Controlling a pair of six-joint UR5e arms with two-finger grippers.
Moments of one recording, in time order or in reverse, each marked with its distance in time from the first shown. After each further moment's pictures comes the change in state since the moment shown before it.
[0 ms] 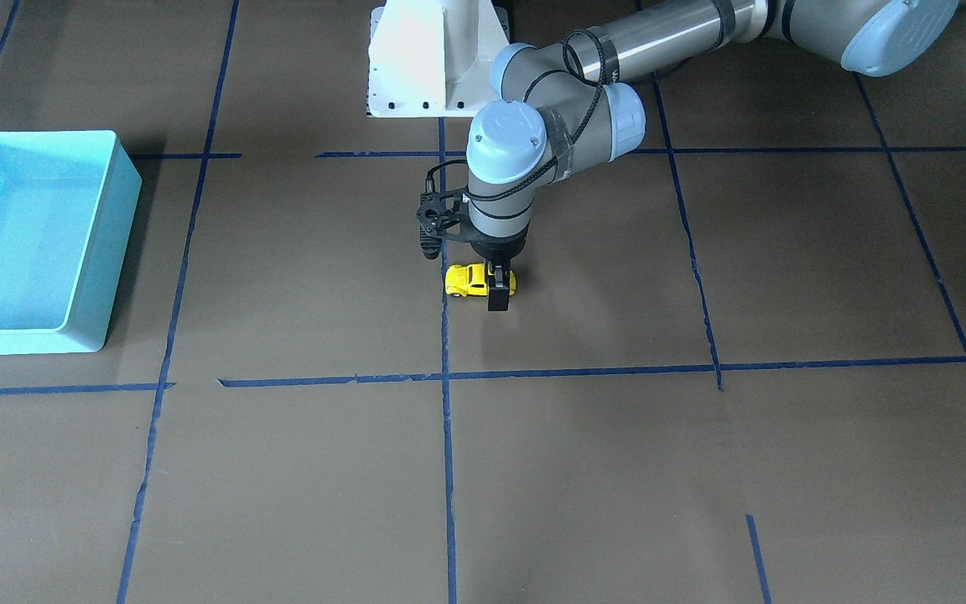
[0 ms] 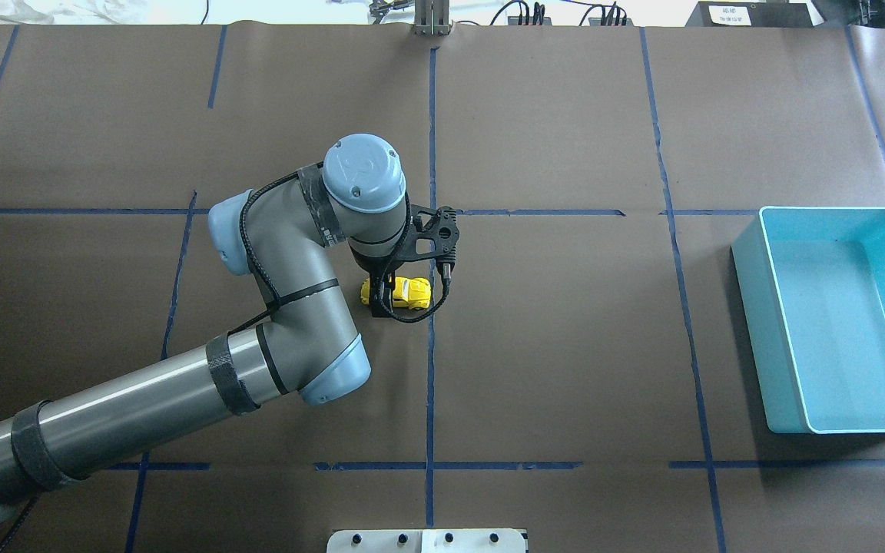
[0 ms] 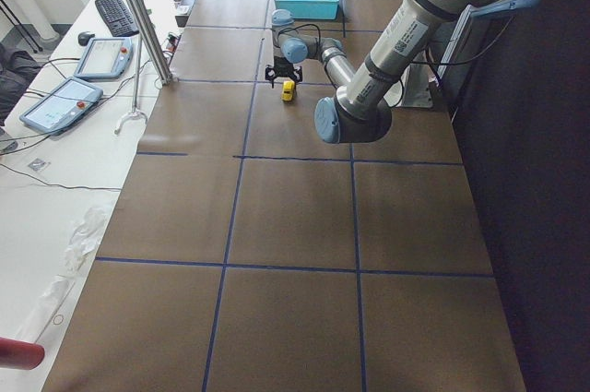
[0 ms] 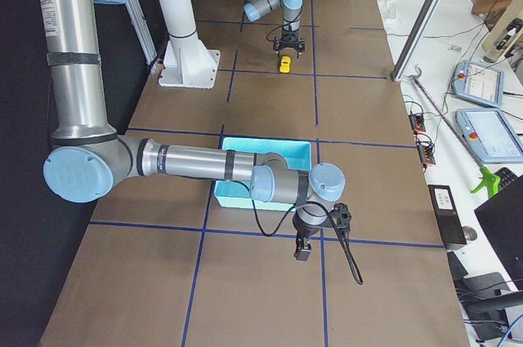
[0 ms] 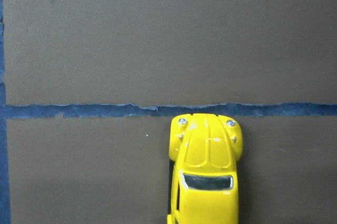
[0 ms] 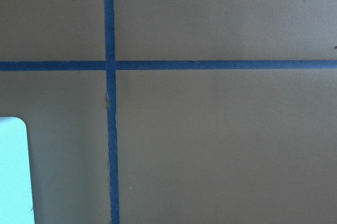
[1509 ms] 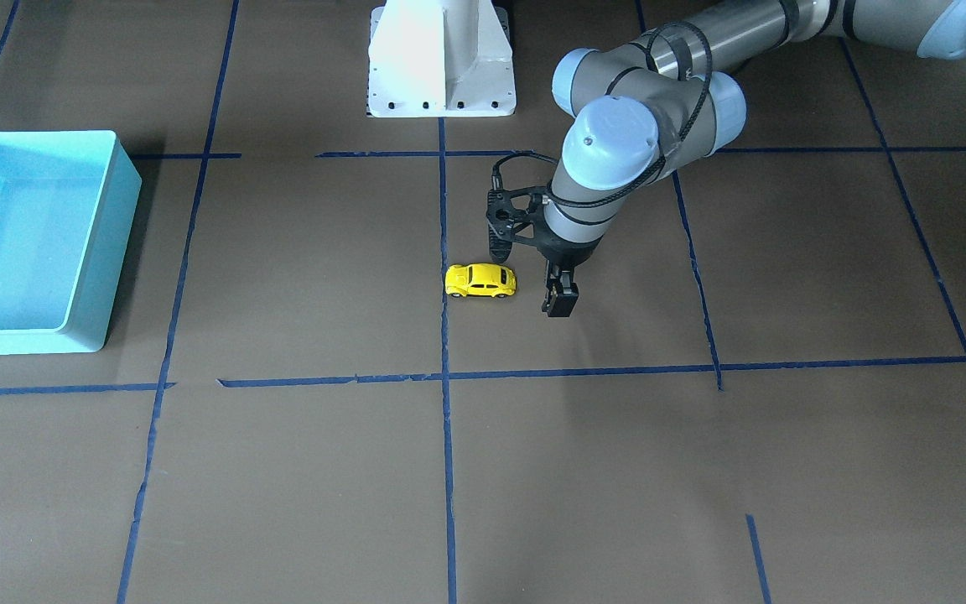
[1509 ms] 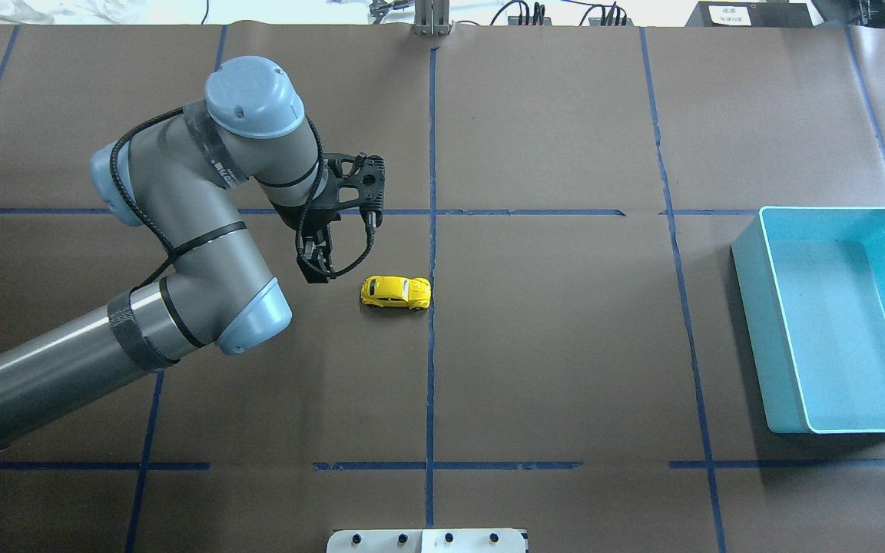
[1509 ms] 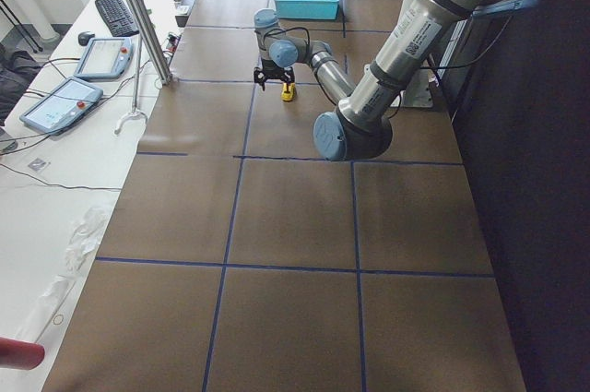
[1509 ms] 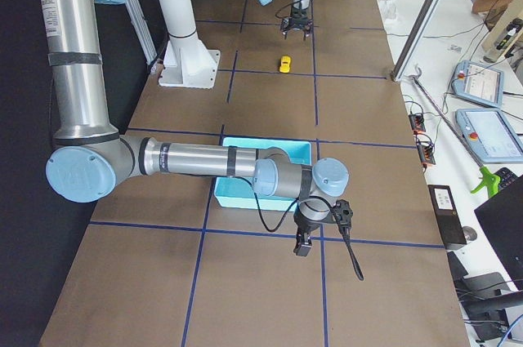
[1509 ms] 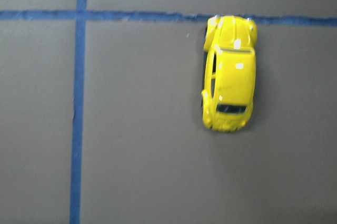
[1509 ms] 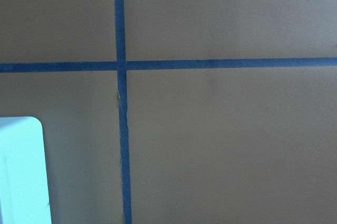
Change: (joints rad) left arm -0.121 0.101 -0.144 0.055 -0.162 0.064; right arm 0.000 0.012 0.033 -0.052 0.003 0.000
